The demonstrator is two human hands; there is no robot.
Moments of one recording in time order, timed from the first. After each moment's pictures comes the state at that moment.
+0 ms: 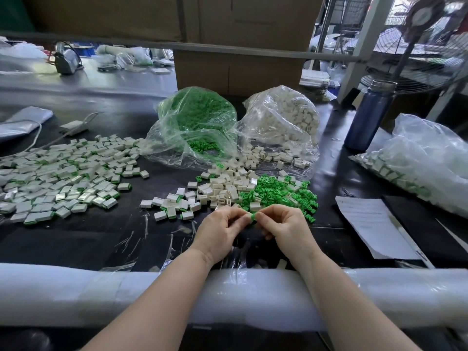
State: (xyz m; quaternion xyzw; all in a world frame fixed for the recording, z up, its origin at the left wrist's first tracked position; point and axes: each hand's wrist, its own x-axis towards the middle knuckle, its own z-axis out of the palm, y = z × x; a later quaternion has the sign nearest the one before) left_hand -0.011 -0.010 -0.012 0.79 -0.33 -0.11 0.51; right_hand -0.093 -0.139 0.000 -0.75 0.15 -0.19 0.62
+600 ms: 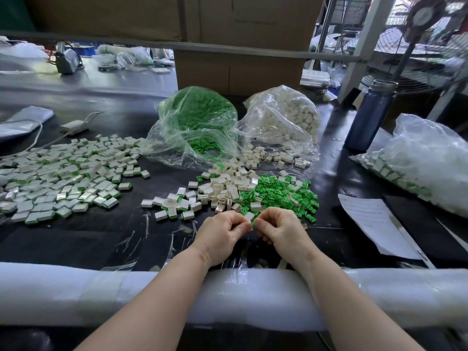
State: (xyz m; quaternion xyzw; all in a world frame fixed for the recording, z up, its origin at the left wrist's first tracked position) left_hand -0.008 -0.008 -0.015 0.83 -0.33 -0.15 0.43; right_hand -0.091 -0.138 -0.003 -0.82 0.16 -0.13 0.53
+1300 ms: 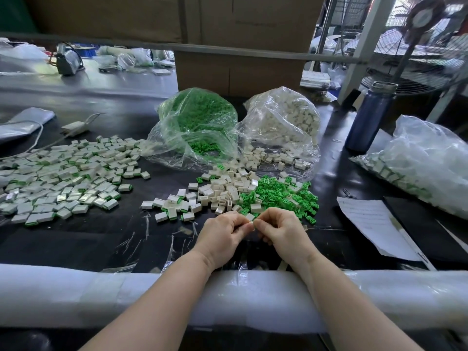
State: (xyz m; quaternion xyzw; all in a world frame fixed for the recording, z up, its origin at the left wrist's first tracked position) left_hand -0.011 -0.010 -0.014 0.83 -0.36 -0.11 0.42; right_hand -0.092 -0.138 -0.001 -0.81 0.15 -0.15 0.55
